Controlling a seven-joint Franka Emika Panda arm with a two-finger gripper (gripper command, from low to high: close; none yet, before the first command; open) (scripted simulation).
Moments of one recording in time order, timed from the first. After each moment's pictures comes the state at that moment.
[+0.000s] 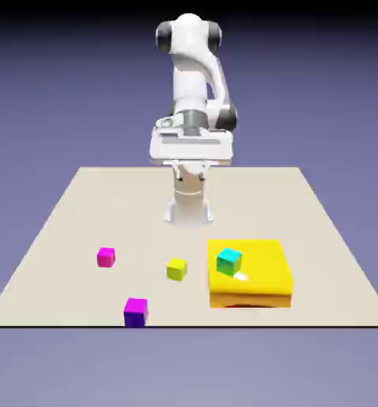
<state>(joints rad) 0.01 -0.53 -0.01 -2.78 0.01 3.02 0.73</state>
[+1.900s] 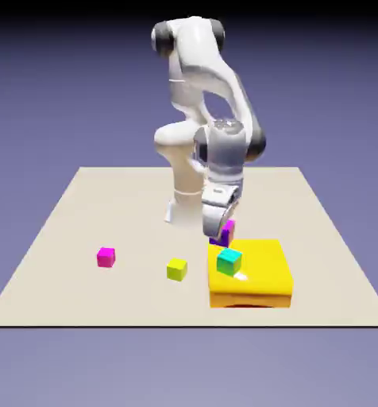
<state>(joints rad) 0.65 -0.19 -0.40 -2.50 -0.13 2.31 -0.29</state>
